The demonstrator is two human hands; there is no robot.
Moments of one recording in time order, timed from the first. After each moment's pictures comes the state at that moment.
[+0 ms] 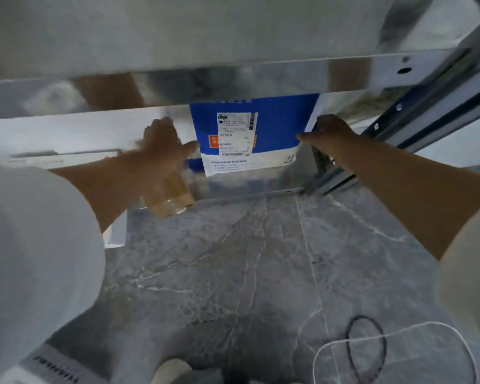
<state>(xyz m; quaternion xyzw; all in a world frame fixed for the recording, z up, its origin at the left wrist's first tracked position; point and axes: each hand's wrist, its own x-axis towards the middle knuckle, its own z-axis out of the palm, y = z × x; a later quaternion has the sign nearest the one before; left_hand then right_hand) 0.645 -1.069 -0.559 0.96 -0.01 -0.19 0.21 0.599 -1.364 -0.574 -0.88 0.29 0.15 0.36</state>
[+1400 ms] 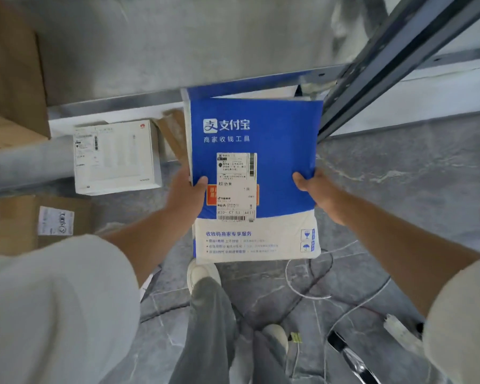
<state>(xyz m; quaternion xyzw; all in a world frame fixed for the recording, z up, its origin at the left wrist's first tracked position) 0.443 -1.036 -0.404 0.81 0.16 -0.30 0.47 0.386 -1.276 -0.413 -0.70 0.39 0.27 0.54</state>
